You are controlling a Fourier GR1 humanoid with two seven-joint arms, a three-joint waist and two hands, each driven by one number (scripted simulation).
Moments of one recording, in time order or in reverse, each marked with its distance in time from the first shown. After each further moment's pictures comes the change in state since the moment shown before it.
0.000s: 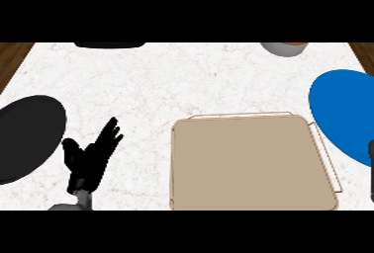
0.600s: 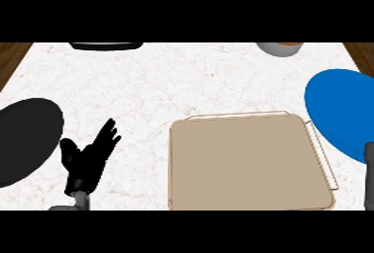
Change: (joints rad) left arm 0.011 0.000 0.010 -0.011 -0.001 0.009 0.021; right arm 0.083 0.081 0.104 -0.176 -0.423 -0.246 -0.332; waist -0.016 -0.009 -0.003
